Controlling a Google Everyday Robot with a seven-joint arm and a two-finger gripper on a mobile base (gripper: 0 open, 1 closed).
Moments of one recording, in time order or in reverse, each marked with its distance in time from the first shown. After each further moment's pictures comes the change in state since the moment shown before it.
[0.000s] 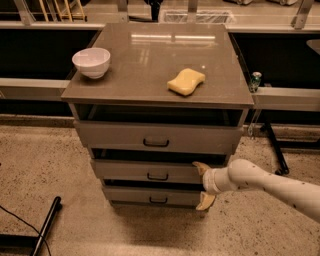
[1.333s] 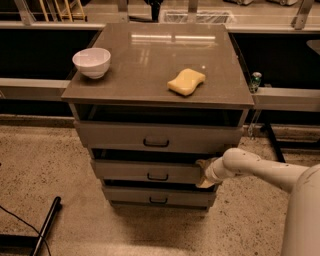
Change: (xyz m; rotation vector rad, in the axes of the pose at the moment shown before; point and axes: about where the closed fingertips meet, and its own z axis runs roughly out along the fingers) arm 0.043 -0.047 0.012 0.011 0.147 0.018
